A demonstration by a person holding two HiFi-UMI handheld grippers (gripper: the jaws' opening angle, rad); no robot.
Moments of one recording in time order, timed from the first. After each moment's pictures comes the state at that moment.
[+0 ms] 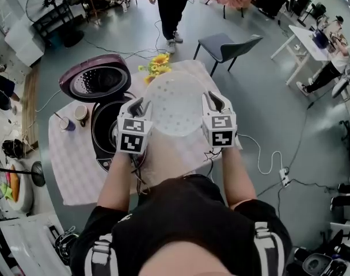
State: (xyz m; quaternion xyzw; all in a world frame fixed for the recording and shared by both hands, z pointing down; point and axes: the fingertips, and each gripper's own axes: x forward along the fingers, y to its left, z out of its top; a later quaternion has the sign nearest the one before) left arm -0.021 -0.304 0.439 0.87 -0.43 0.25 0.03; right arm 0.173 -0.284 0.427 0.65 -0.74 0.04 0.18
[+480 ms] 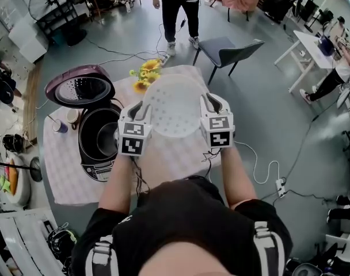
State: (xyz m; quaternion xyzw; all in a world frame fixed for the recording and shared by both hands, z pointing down) left arm 0.059 -0.331 0.458 0.85 -0.46 0.25 0.04; right arm 0.254 -0.325 0.446 0.62 -0.76 0.04 0.18
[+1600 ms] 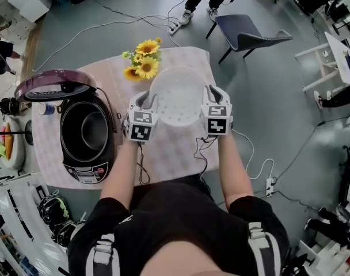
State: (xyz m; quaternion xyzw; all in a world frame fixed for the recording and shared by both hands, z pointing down) left arm 0.106 -0.445 0.613 0.82 -0.49 0.29 0.13; right arm 0.301 -0.465 0.596 0.58 -0.76 0.12 0.26
